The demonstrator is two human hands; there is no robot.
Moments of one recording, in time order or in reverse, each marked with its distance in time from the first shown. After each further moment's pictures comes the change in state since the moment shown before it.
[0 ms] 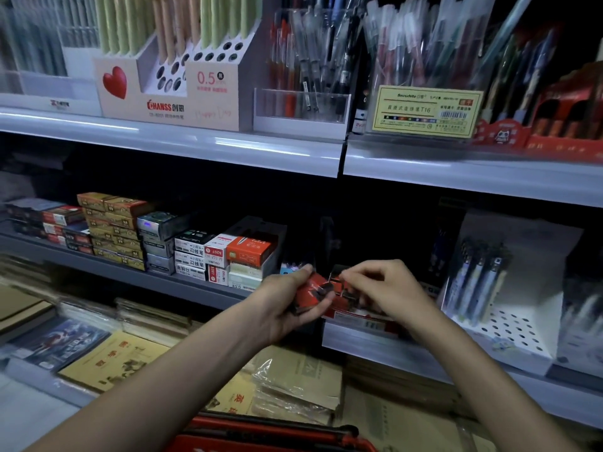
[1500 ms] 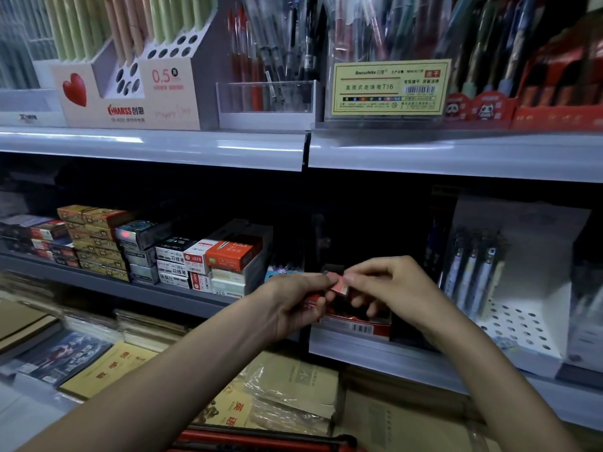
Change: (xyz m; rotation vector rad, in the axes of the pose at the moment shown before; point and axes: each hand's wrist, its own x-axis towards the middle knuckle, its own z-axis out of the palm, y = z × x) left_hand 0.023 -0.010 0.040 0.248 -0.037 -0.017; right_hand -0.001 0.016 -0.031 0.211 -0.056 0.062
